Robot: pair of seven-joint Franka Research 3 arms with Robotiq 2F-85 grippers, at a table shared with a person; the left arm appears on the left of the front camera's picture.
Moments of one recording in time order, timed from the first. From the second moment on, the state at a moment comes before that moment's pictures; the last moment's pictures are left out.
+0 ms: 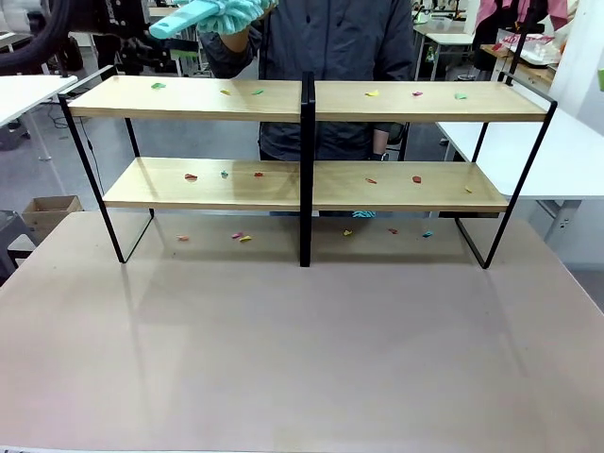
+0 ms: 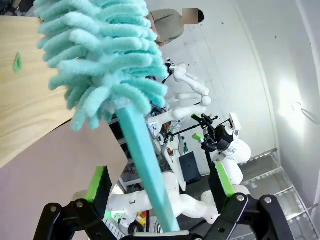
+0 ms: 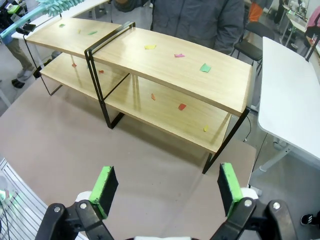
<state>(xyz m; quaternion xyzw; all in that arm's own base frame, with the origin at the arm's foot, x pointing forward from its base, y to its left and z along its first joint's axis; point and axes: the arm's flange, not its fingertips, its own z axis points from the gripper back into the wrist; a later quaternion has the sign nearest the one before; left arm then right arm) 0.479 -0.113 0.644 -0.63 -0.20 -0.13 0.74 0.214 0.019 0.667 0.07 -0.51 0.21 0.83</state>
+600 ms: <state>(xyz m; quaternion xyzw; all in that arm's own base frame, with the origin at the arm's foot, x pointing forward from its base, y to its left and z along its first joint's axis) 0.482 -0.115 0.650 -0.62 -0.23 -0.09 0.74 0.214 0.019 0.667 0.07 -0.51 0.21 0.83</state>
